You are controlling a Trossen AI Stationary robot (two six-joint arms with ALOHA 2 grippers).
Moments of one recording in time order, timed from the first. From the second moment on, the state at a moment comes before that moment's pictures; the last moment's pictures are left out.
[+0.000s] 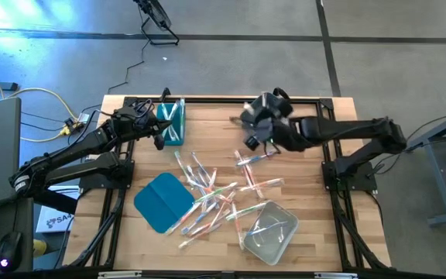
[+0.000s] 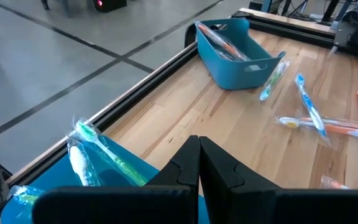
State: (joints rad) left arm 0.62 0.58 0.45 -0.19 0.03 0.00; right arm 0.03 1.46 1.46 -0.78 0.81 0.35
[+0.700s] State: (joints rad) left arm 0.61 0.58 0.45 -0.19 0.04 0.00; right arm 0.15 1.31 1.05 -0.77 1.04 0.80
